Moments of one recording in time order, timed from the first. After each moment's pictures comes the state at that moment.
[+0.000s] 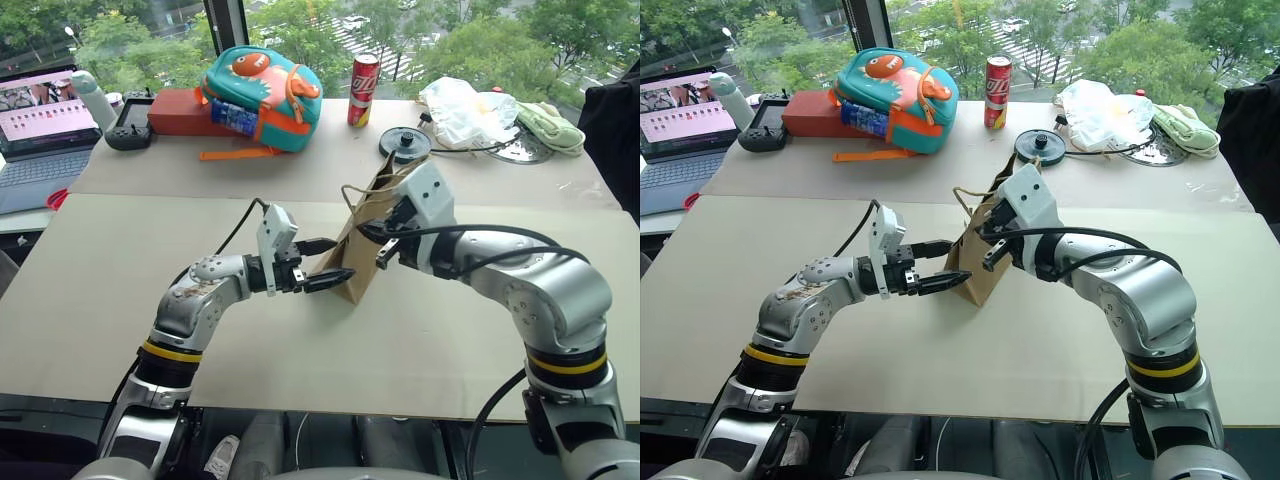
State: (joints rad) left arm -0.48 0.38 -0.14 -0.07 -0.51 0.56 -0.90; right arm -0.62 -0.54 0.09 -0.53 0.52 1.16 0.39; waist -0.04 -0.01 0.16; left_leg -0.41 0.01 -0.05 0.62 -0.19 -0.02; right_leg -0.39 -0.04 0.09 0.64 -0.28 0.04
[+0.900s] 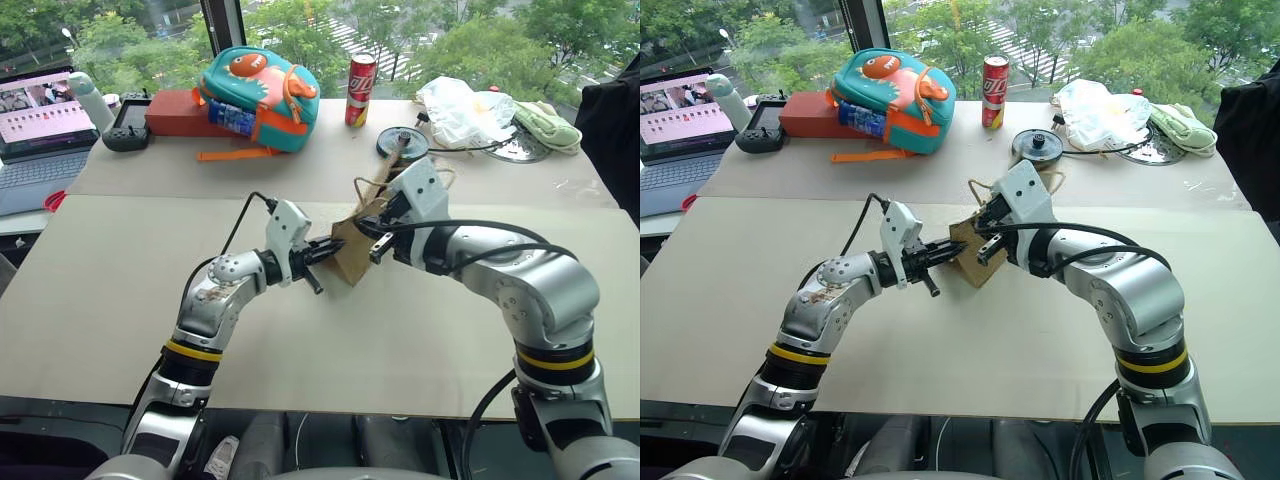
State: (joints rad) left arm -0.49 0.28 -0.15 -0.04 -0.33 0.48 -0.71; right arm -0.63 -0.48 0.09 -0.51 0.49 1.16 0.37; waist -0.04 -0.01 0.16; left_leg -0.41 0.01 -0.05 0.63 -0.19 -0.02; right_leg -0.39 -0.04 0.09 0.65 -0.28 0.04
